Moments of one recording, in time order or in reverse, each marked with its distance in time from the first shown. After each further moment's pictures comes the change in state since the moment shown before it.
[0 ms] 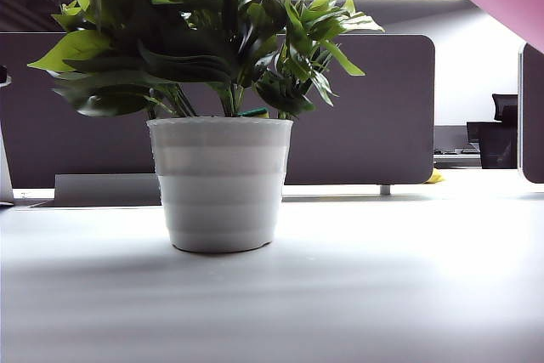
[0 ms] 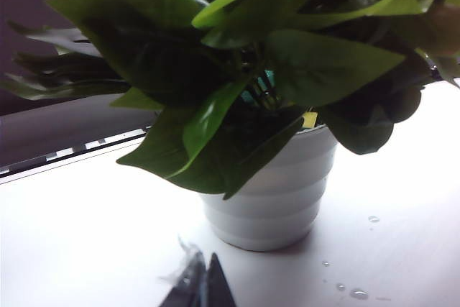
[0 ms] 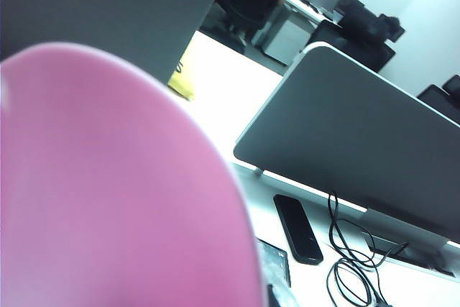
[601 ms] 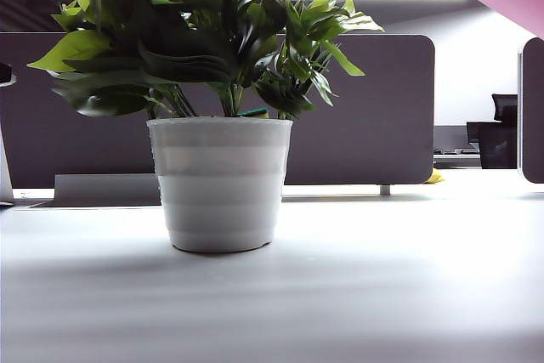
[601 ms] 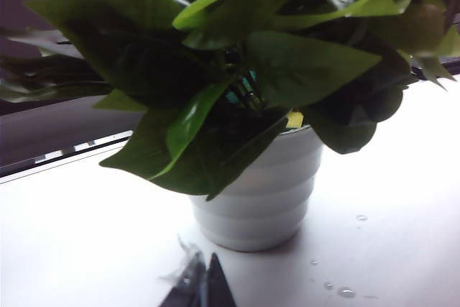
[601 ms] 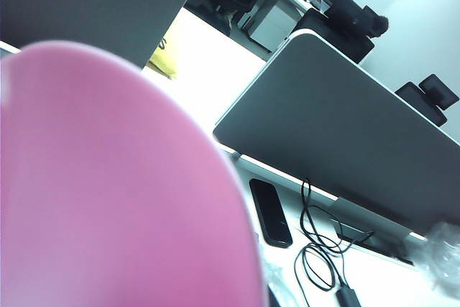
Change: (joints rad) left arm -0.029 0.000 0.000 0.000 -0.002 0.000; right arm 0.005 -0.005 0.019 -0.051 0.053 -0.083
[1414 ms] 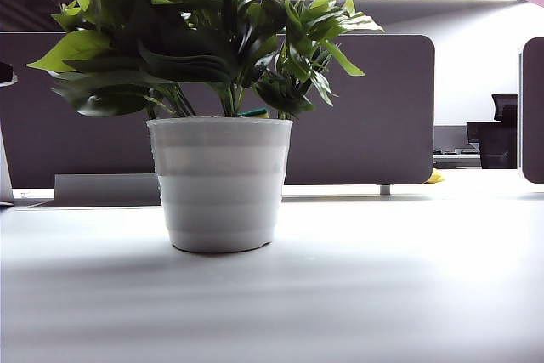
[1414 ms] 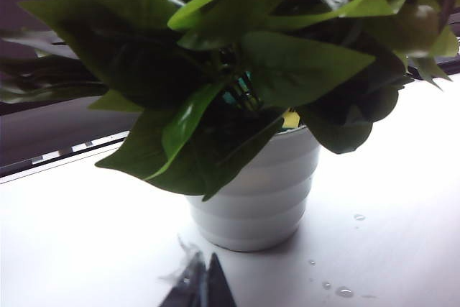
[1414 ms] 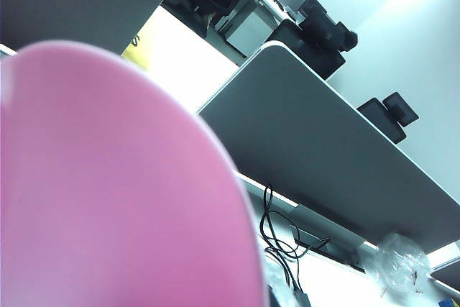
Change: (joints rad) left arm 0.000 0.000 0.000 0.000 0.001 0.000; right arm 0.001 -0.011 0.046 -0.017 0.043 -0.118
